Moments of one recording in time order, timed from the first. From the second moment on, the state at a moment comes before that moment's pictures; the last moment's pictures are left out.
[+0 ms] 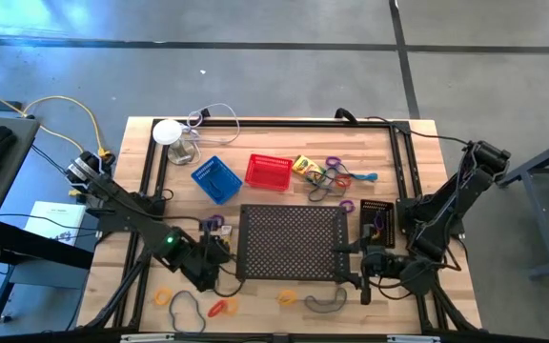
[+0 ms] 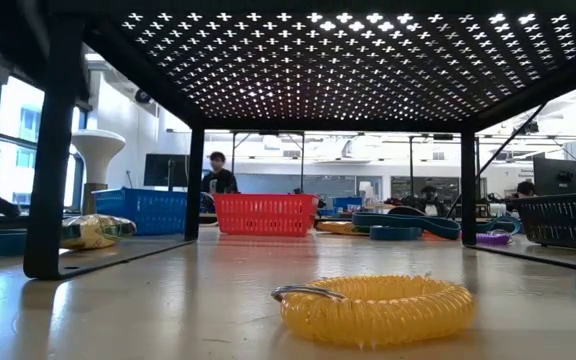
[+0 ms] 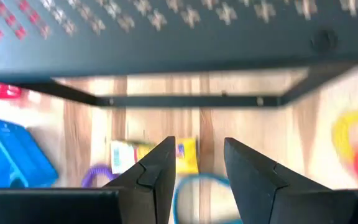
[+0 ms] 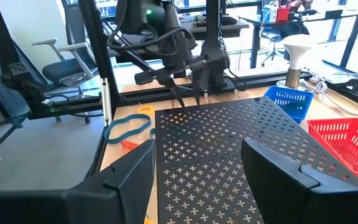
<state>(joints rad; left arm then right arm) -0.67 1.47 1.12 -0.85 -0.44 -0.59 0.91 1.30 0.79 0.19 0.99 0.41</state>
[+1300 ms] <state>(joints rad) -0.65 1.54 1.00 -0.90 -0.58 -1.23 0.91 1.30 0.79 0.14 0.98 0.53</state>
